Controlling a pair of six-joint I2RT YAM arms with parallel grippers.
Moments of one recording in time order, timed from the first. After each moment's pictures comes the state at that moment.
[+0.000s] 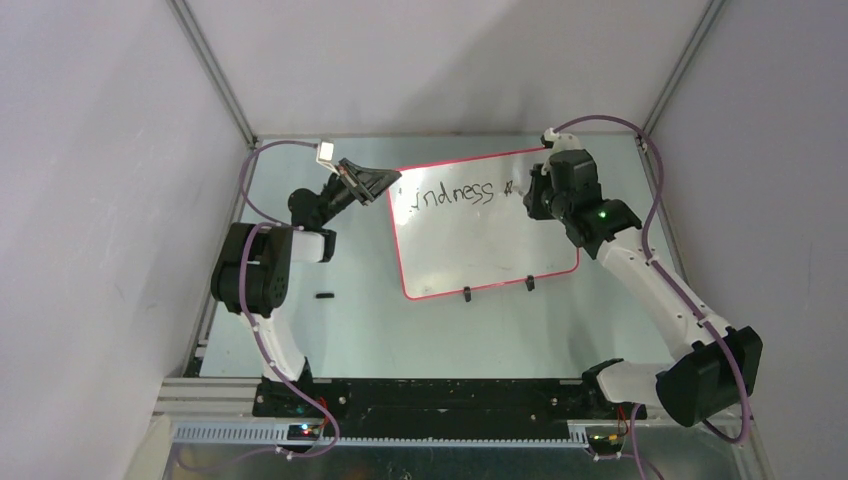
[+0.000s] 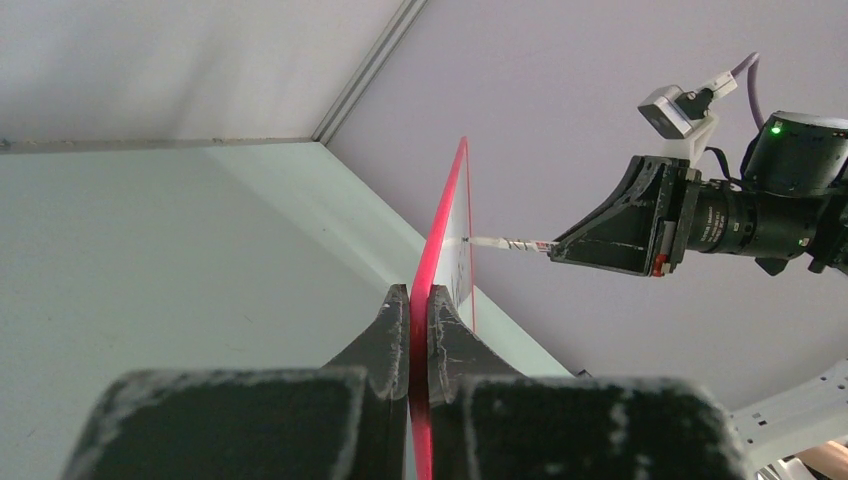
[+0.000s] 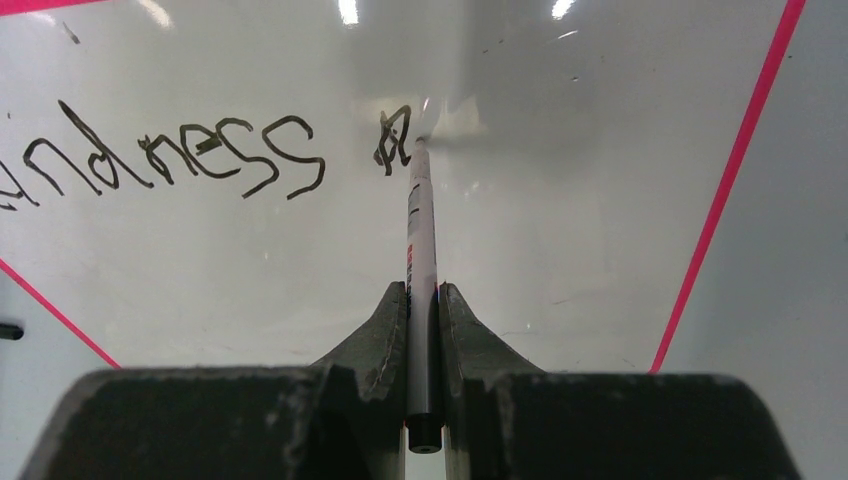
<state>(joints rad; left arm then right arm) -0.13 1.86 0.83 1.48 0.79 -1.03 0.41 1.27 1.21 -0.50 0.14 0.25</state>
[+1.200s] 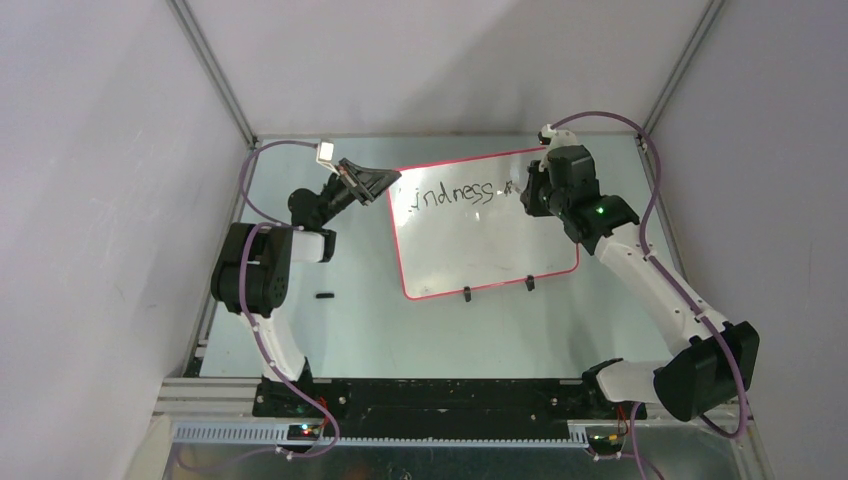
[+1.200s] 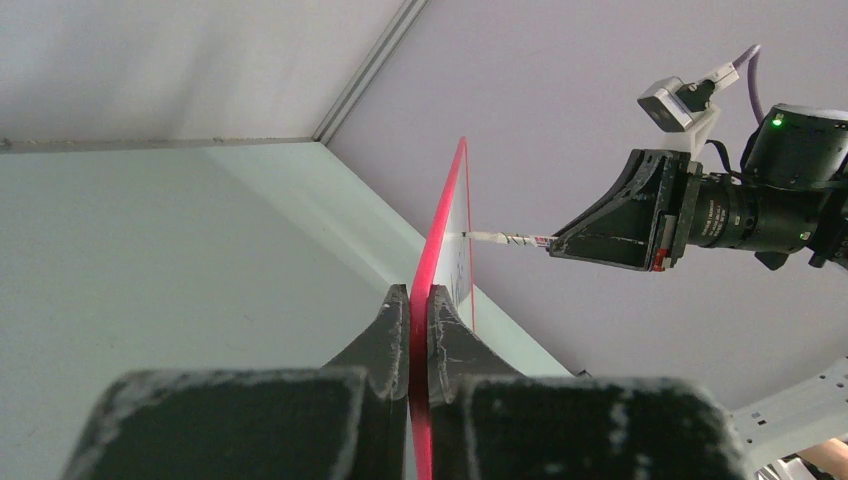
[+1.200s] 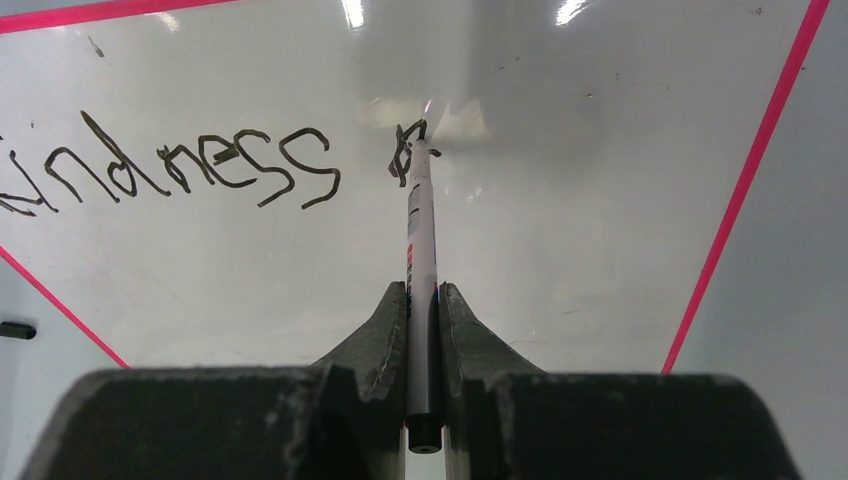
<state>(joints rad) -0.13 1.86 0.83 1.48 0.79 -1.03 0.40 1.30 1.24 -0.50 0.12 0.25</state>
